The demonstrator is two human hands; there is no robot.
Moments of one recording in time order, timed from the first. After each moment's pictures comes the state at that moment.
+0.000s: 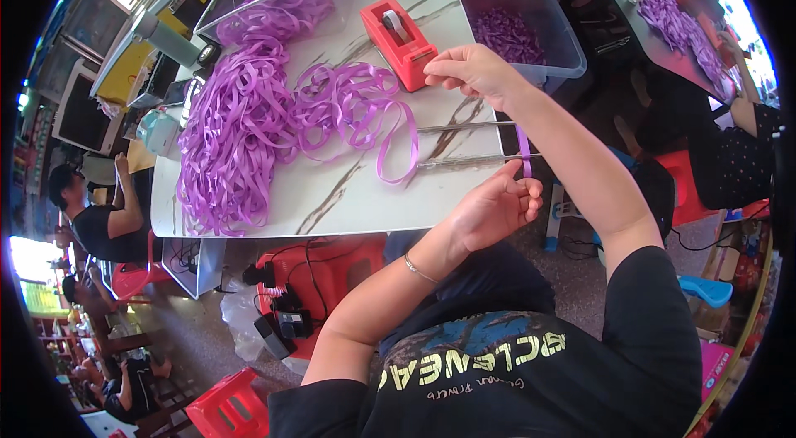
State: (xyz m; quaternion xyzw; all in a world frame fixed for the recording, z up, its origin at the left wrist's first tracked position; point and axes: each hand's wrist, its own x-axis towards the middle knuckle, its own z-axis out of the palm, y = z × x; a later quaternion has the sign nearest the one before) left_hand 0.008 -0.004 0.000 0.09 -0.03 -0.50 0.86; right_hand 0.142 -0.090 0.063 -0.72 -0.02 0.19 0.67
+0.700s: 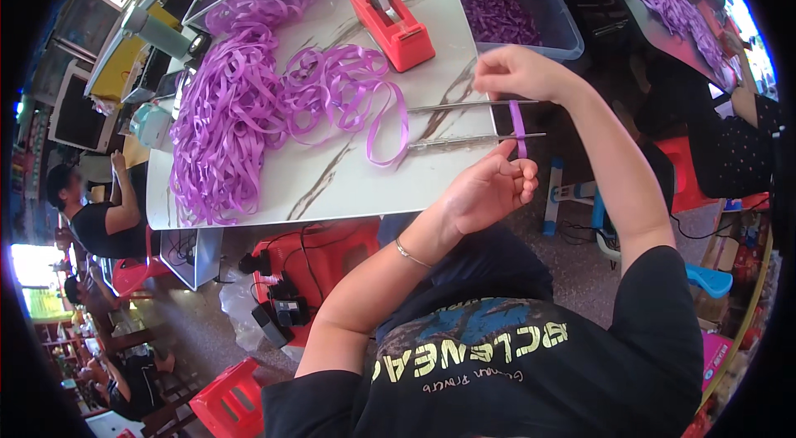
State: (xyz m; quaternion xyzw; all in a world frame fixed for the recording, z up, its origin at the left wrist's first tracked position) left_hand 0.009 -0.002 0.002 0.11 -0.02 -0.50 0.86; right_hand 0.117 -0.156 0.059 -0.82 -0.21 0.20 0.49
